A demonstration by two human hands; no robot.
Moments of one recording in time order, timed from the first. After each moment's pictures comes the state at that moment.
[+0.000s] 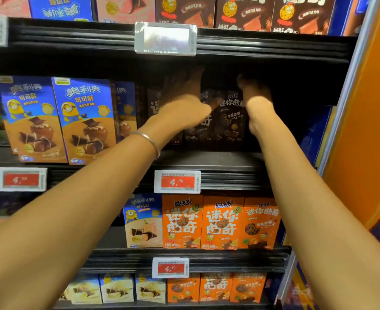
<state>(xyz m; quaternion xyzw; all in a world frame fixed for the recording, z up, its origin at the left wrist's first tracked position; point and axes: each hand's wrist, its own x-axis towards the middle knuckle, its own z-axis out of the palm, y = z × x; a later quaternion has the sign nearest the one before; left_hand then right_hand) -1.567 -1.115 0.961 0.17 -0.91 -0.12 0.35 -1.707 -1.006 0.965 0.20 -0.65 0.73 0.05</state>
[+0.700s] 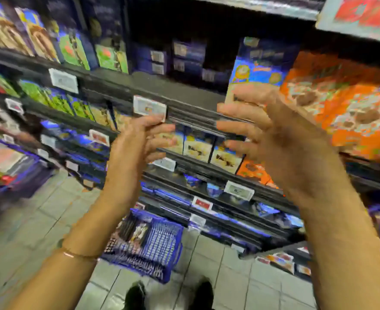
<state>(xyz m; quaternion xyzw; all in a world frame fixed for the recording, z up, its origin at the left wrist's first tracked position) -1.253 -1.105 0.654 0.32 -0.55 -0.63 0.44 -1.445 -0.980 0.742 0.39 -0.51 0.63 -0.43</state>
